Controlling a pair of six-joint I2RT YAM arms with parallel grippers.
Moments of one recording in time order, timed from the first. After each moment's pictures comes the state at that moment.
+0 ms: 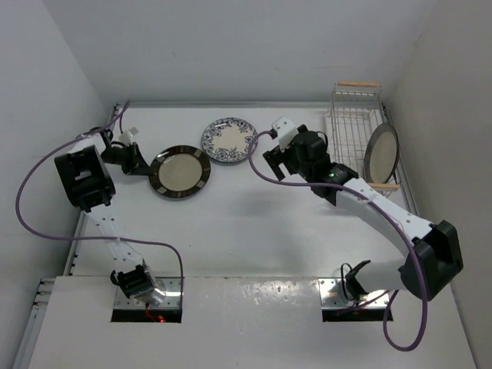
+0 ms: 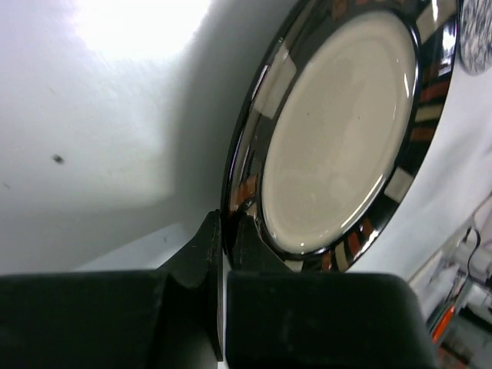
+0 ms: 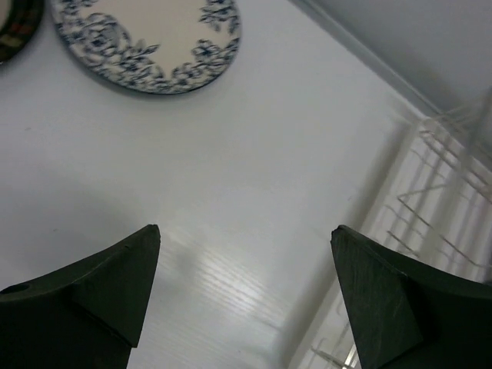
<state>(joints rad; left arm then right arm) 0.43 2.25 1.70 -0.85 0.74 0.24 0.58 1.30 1.00 -0.15 0.24 -0.27</state>
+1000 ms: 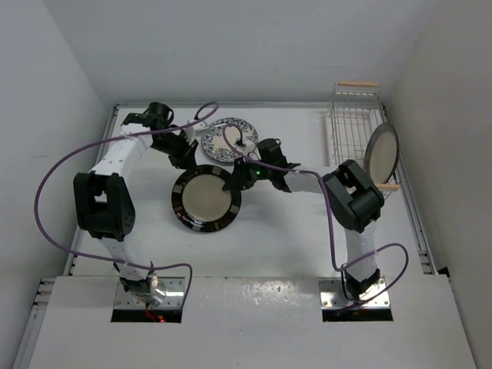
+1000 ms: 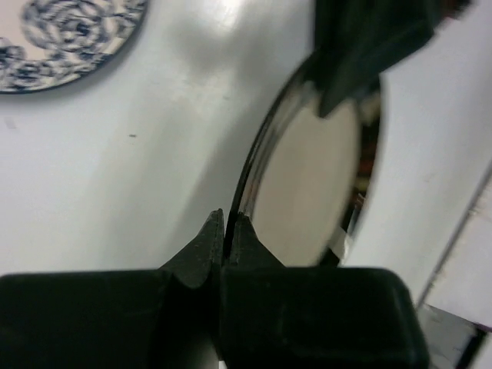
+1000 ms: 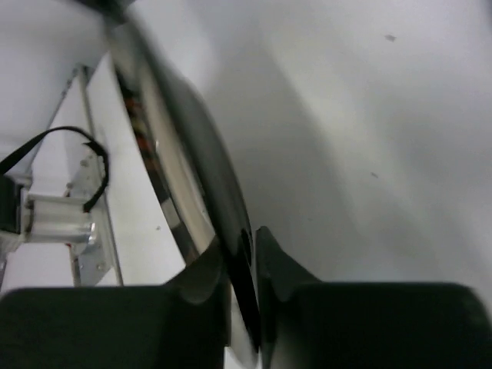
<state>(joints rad) -0.09 1.76 1.54 -1.06 0.70 0.81 0.59 2.02 1.13 0.35 -0.68 0.40</state>
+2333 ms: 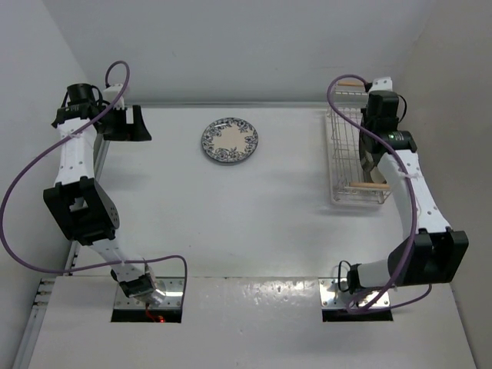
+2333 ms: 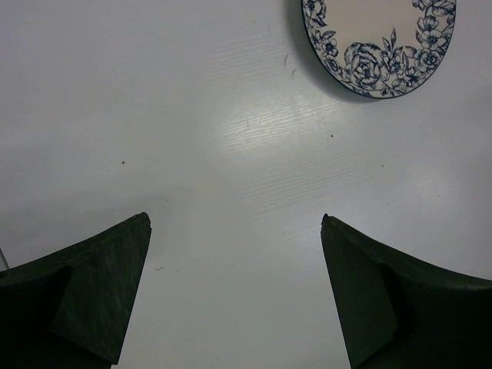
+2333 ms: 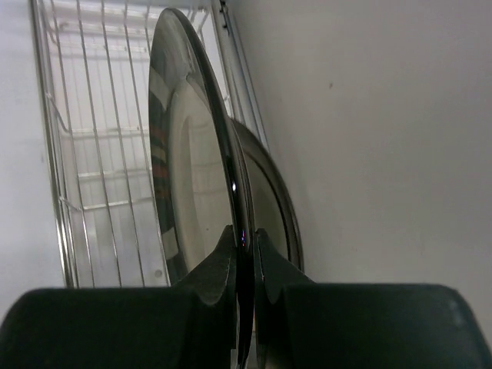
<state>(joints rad) 0.33 1.75 1.72 -0.89 0.55 0.28 0.03 1.39 1.35 -0.46 0.52 -0.23</state>
